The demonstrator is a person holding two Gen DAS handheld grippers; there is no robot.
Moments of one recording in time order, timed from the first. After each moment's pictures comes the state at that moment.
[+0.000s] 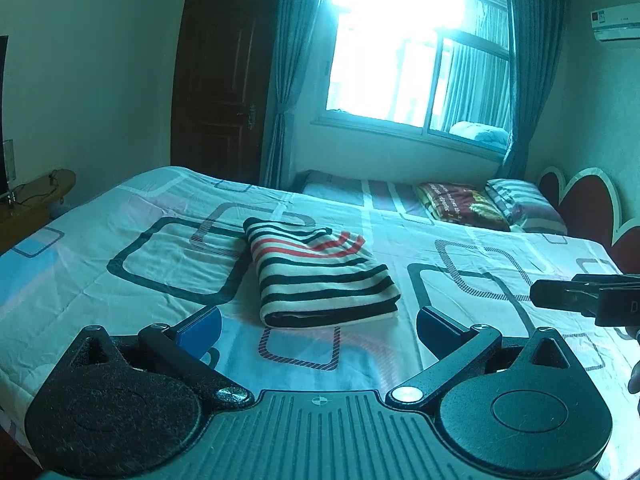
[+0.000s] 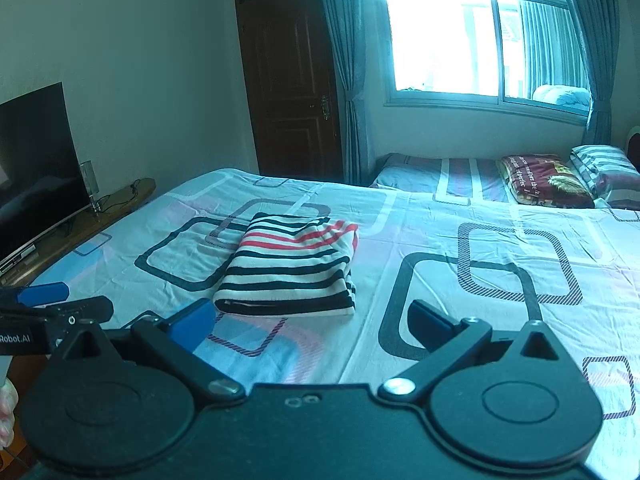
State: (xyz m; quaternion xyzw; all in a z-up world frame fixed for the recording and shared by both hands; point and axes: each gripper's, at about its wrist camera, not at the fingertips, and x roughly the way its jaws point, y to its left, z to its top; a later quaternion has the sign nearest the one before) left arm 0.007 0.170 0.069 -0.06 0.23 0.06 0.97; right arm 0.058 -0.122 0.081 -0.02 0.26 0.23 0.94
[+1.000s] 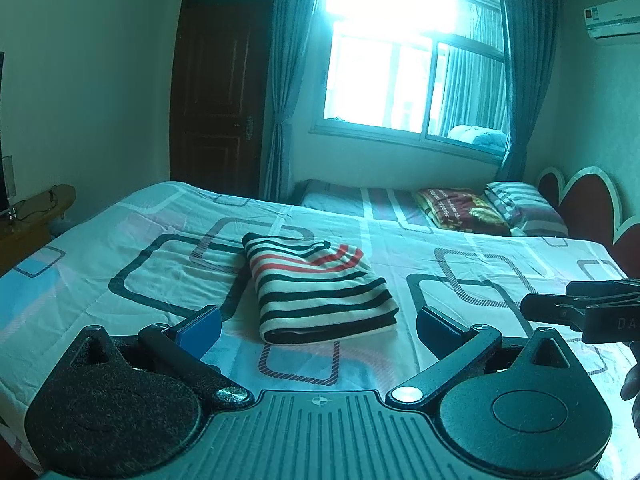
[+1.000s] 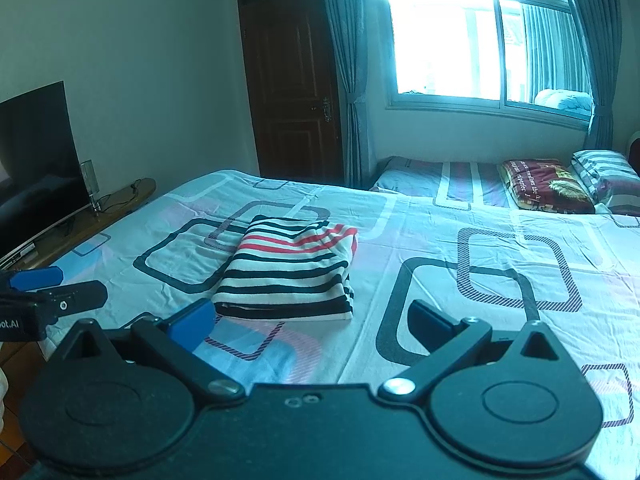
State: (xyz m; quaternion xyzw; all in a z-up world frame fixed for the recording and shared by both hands) left arm 0.011 0.165 0.083 -0.05 0.22 0.07 0.97; right arm 0.062 -0.123 0.081 -0.02 0.25 0.24 0.94
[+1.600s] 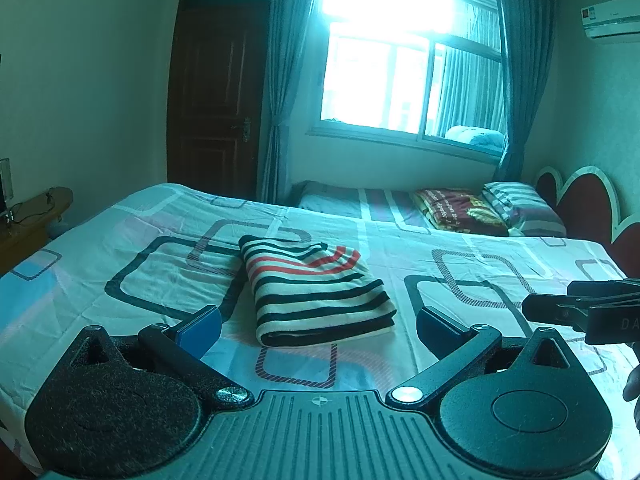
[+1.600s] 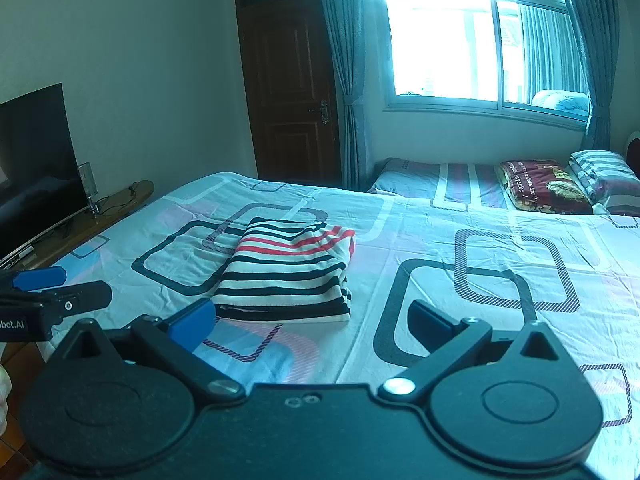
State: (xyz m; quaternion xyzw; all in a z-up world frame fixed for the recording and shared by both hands) left arm 0.014 0.164 0.084 -0.05 0.22 0.06 0.97; right arm 0.063 -0.124 0.081 -0.02 0.25 0.23 0.94
